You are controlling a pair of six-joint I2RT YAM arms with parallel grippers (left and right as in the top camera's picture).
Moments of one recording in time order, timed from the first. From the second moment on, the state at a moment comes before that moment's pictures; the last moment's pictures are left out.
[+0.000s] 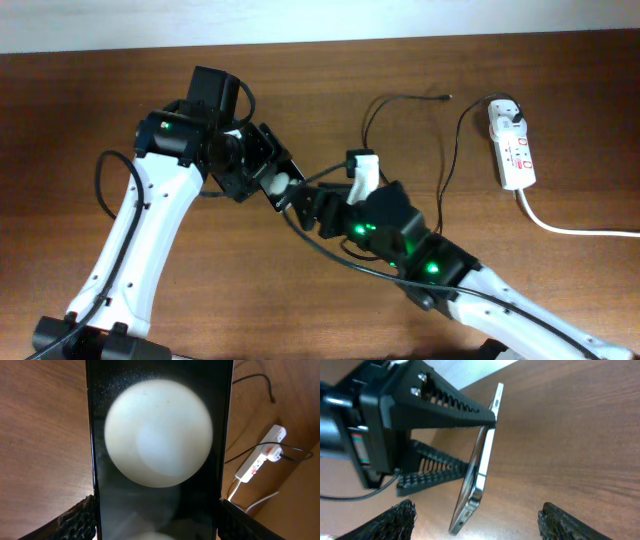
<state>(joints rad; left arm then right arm) -0.26 1.61 1.57 -1.16 0.34 -0.94 0.77 1.24 0.77 0.15 -0.06 0.84</state>
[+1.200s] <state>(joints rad) -0.08 0.55 0.84 -0.81 0.50 -1.10 0.53 1.25 0.77 0.26 -0.83 1.47</state>
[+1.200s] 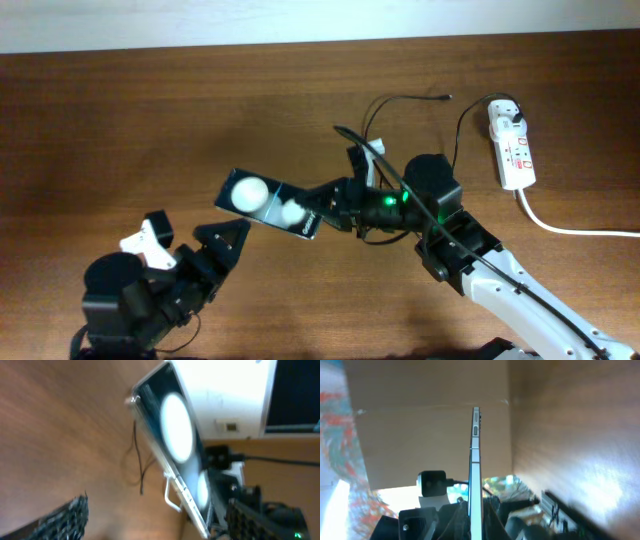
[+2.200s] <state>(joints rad) -0.10 0.78 0.72 -0.54 0.42 -1.49 0.74 1.24 0.79 -0.03 -0.54 1.79</state>
